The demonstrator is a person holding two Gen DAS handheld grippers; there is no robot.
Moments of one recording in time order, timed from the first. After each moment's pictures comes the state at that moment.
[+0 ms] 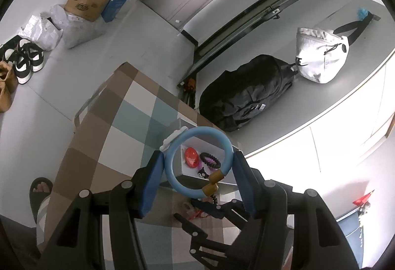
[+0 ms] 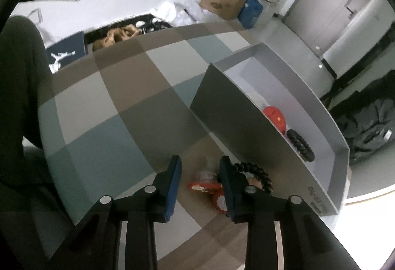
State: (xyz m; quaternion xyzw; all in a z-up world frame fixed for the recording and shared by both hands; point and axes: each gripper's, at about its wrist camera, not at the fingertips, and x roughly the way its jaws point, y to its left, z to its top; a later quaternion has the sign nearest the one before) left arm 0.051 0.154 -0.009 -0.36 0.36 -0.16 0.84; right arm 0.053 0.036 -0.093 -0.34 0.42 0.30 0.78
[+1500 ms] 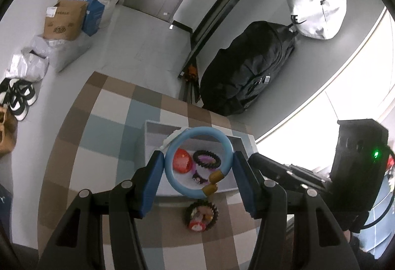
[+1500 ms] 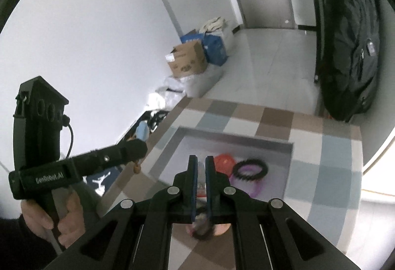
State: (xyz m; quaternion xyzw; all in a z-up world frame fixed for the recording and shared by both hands) left arm 0.093 0.082 0.005 -0.23 0.40 -0.16 0.87; right arm 0.125 -0.093 0.002 0.04 0.39 0.32 0.86
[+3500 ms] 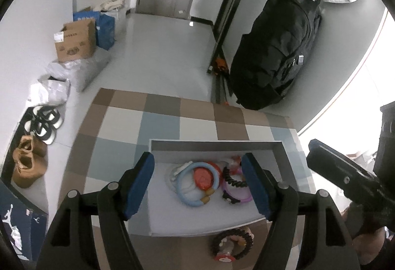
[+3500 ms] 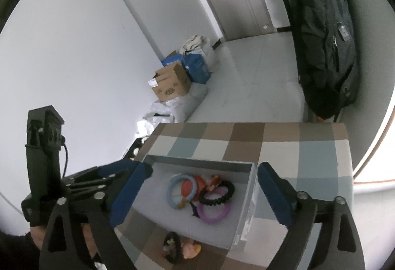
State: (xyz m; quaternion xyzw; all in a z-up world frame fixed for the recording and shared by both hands) left arm 0.129 0.044 -0.011 -0.11 0.43 -0.07 0.89; right arm 0.148 -0.136 -0.011 0.11 0.37 0.28 0.88
